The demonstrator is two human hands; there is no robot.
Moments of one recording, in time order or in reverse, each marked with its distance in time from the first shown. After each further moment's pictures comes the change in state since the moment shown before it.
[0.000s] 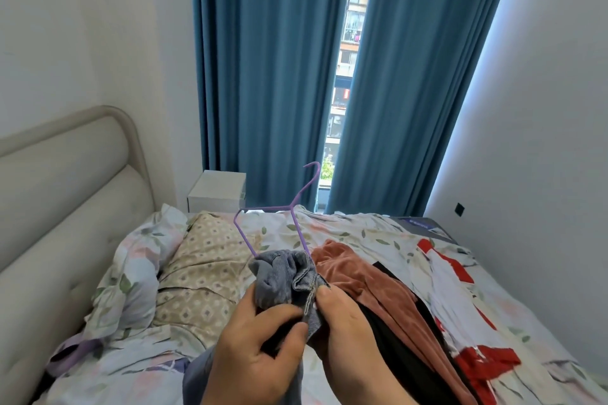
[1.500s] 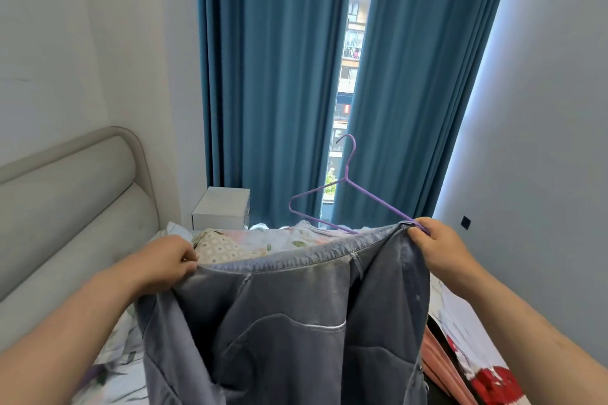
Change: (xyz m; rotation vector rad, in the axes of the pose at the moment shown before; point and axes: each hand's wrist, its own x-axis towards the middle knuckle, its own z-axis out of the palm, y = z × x) left_hand 0.162 -0.138 -0.120 0.896 -0.819 -0.367; right_hand 0.113 -0.115 -0.116 -0.996 0.286 -0.248
